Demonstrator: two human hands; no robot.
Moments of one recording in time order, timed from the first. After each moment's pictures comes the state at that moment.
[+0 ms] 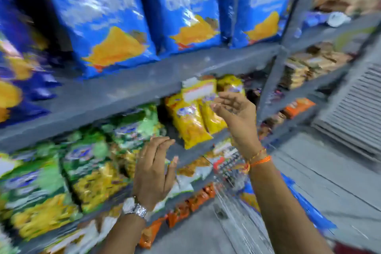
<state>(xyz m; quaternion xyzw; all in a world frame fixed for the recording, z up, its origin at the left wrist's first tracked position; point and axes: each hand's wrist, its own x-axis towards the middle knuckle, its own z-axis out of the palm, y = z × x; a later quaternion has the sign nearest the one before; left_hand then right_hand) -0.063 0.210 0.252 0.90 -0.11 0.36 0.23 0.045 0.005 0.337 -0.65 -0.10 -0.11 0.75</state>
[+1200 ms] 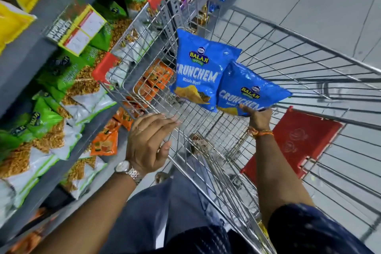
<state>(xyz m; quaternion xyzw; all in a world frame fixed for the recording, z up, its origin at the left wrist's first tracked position) -0.023 -0.031 -0.048 0.91 -0.32 0.07 0.24 -0.027 -0.374 -0.225 -0.56 0.41 -0.05 0.72</state>
